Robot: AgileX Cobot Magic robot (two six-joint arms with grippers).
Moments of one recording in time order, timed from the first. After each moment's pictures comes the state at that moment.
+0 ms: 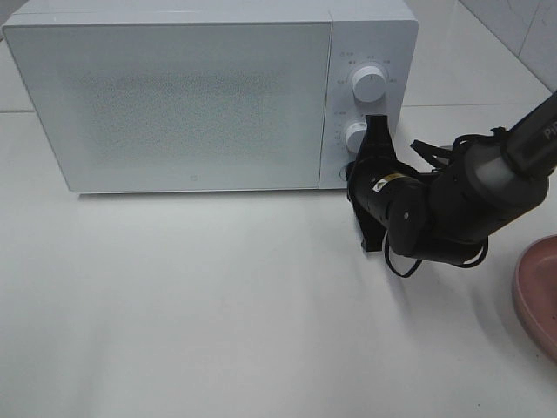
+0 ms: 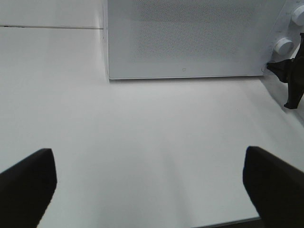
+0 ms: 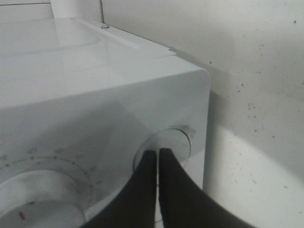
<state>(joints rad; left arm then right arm) 0.00 -0.01 -0.52 -0.27 1.07 0.13 0.54 2.12 -0.84 0.54 -0.86 1.36</state>
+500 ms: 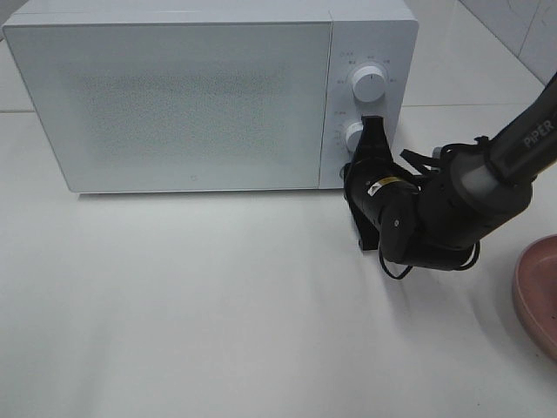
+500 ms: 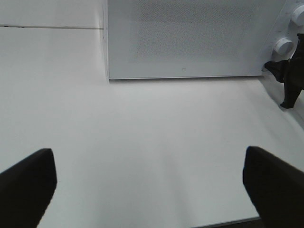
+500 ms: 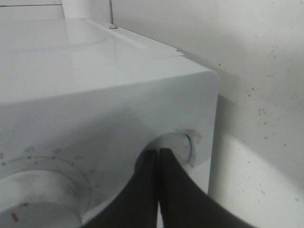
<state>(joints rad) 0.00 -0.01 -0.52 -0.27 1.07 0.13 0.55 2.16 -0.86 0.55 -0.93 1.35</state>
